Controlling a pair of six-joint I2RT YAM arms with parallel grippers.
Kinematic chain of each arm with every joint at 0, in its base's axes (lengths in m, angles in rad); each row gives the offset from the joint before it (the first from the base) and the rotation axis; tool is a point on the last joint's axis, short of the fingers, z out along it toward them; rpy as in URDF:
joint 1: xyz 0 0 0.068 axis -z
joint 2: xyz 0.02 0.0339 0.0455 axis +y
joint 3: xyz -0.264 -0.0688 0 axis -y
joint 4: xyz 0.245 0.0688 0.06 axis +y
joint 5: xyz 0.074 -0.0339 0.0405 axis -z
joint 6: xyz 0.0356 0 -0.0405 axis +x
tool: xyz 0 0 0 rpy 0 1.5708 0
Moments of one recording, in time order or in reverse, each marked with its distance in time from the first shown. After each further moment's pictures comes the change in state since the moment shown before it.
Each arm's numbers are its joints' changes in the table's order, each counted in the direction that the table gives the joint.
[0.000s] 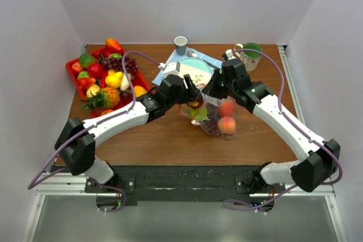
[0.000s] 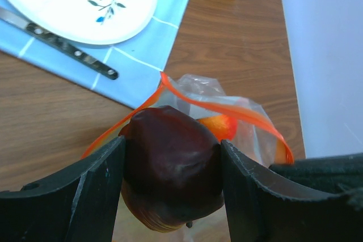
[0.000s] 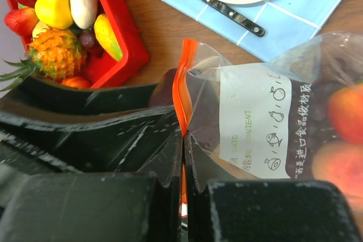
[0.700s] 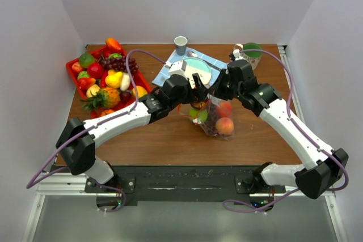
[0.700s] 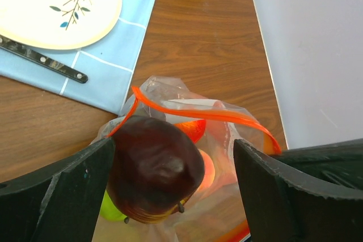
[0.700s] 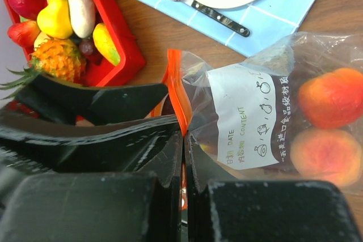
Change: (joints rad) left arm 0.052 0.023 0.051 -0.029 0.023 0.015; right arm 0.000 -0.079 0.014 0.079 0.062 0.018
